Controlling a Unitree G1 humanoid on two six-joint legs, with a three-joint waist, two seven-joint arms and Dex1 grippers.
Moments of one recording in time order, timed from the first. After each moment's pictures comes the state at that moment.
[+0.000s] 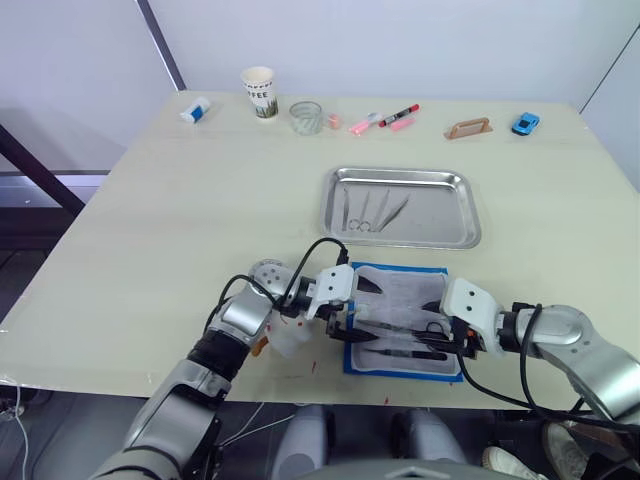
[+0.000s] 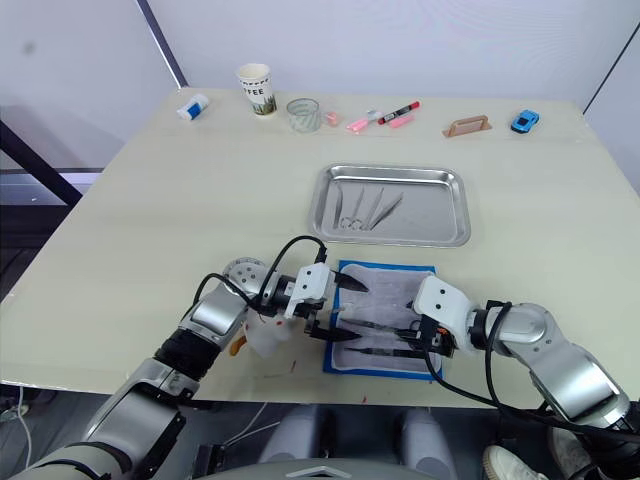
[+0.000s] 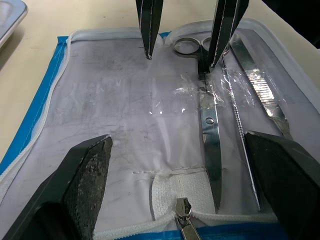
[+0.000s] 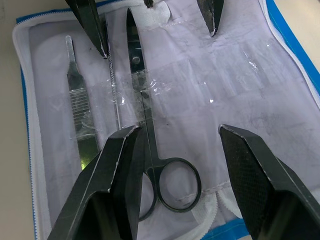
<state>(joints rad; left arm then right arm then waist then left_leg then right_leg) -0.50 0.44 -0.40 0.31 -0.10 -0.07 -1.30 -0.09 -0.81 0.27 -0.55 0.24 0.65 0.80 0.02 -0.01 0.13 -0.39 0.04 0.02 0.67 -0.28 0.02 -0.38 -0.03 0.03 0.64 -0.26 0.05</state>
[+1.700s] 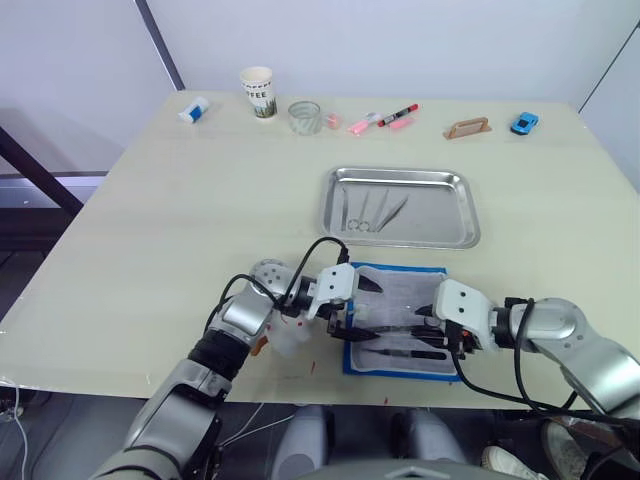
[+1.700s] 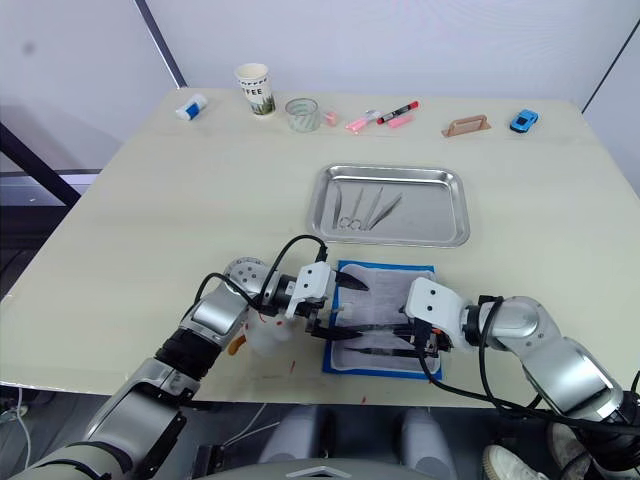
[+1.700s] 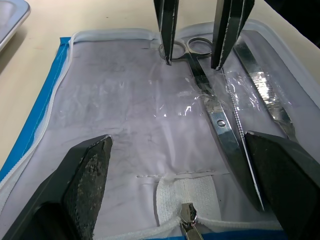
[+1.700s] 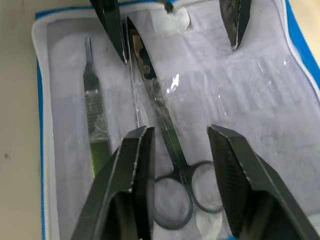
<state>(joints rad) -0.50 0.44 -0.40 0.29 -0.10 -0.06 -1.30 -0.16 -0.82 0.31 -0.54 0.19 0.65 0.89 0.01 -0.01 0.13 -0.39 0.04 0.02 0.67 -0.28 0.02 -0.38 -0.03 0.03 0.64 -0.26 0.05</state>
